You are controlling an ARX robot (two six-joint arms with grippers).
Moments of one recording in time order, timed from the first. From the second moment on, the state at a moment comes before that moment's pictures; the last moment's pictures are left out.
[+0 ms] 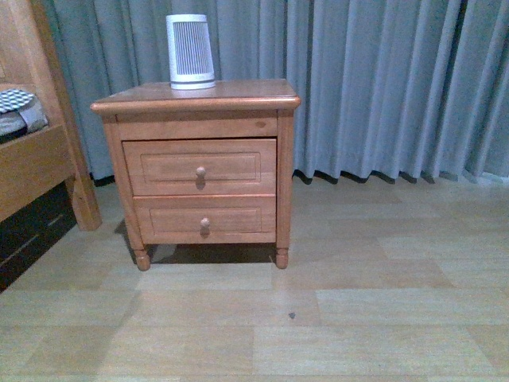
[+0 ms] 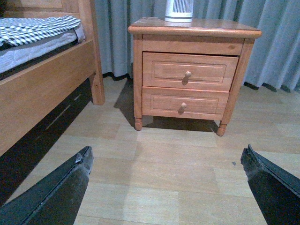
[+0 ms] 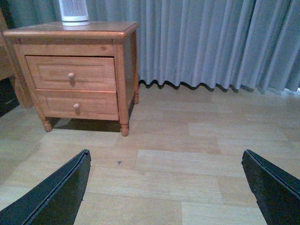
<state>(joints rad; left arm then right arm) -0.01 0.00 0.01 -0.01 0.00 -0.01 0.00 0.00 0.01 0.00 0.00 0.00</state>
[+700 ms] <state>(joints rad) -0.01 0.00 0.01 -0.01 0.00 -0.01 0.00 0.00 0.01 0.00 0.00 0.00</state>
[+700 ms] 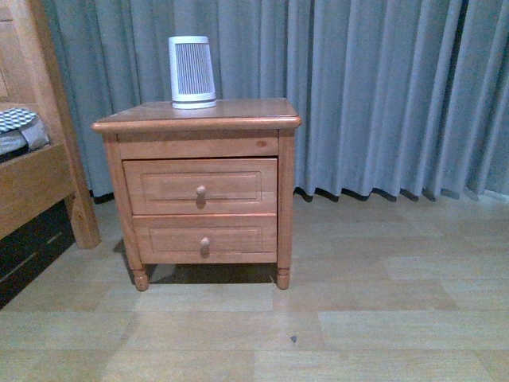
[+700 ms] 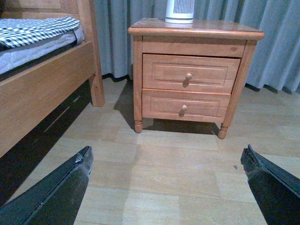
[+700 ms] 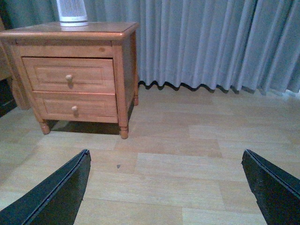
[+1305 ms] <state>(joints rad) -0.01 0.00 0.01 -0.01 0.00 -0.01 0.00 0.00 0.01 0.00 0.00 0.00</state>
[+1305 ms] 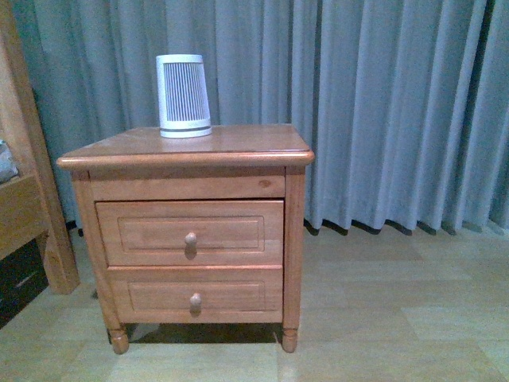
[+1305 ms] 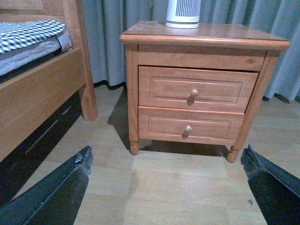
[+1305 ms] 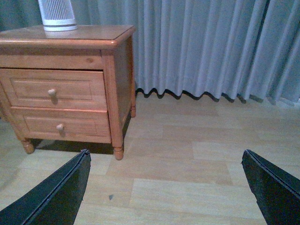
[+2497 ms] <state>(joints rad) -0.23 2.04 1.10 0.55 -0.06 -0.04 0.00 0.00 0.01 0.00 0.00 0.00</state>
